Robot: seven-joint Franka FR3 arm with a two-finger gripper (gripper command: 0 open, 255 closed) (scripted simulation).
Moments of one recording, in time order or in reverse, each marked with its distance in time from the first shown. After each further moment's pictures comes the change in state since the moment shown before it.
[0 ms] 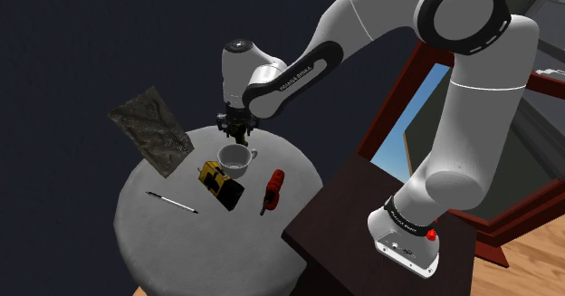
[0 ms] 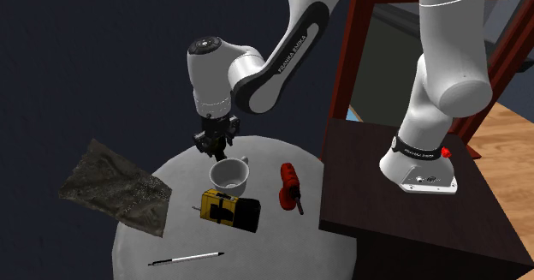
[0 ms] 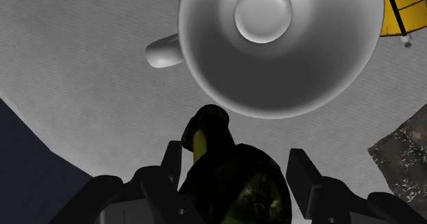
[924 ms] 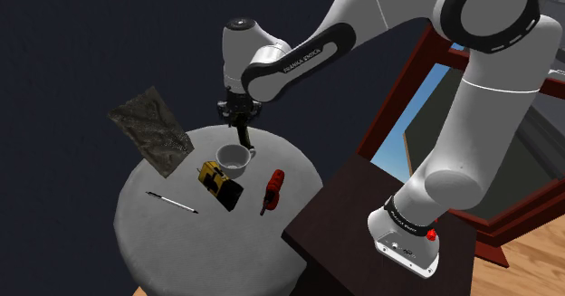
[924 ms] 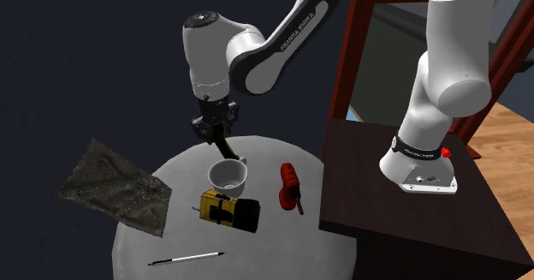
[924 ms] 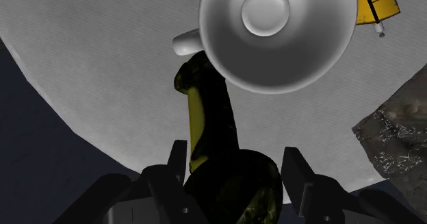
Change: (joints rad) arm -0.021 -0.095 0.030 0.009 0.067 -0.098 -0.056
